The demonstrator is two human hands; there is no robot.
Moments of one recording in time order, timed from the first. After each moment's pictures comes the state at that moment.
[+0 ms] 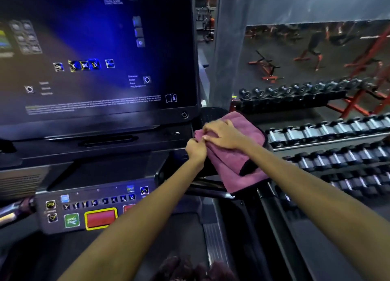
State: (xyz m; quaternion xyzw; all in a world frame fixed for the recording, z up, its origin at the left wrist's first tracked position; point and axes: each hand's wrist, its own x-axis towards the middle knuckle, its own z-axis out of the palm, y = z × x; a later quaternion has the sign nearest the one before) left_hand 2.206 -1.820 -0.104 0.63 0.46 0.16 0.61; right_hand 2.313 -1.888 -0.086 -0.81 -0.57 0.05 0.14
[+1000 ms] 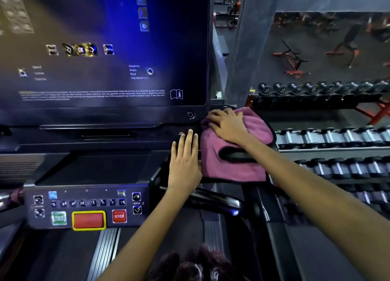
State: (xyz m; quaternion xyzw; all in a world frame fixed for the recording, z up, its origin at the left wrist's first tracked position) left_hand 2.160 -1.801 -0.140 0.95 0.27 0.15 -0.01; right_hand 2.350 -1.836 -0.104 -0.85 -0.52 0.00 0.02
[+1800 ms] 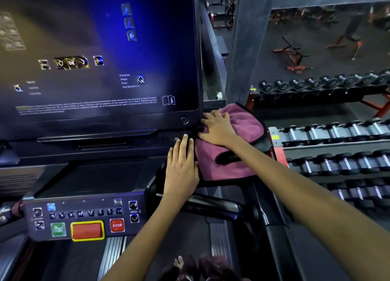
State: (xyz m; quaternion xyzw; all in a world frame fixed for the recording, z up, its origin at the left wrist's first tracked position) left_hand 2.162 -1.803 -0.135 0.95 0.28 0.16 0.01; right_hand 2.345 -1.821 -0.106 -0.83 -0.55 0.03 0.05
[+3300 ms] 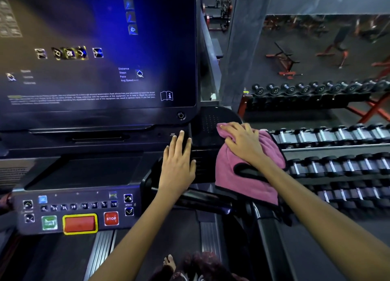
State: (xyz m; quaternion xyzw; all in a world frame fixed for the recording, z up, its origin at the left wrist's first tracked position) left_hand 2.156 -1.806 -0.131 0.95 0.27 0.13 0.09; right_hand 2.350 -1.913 -0.118 -0.89 -0.45 -0.01 0.13
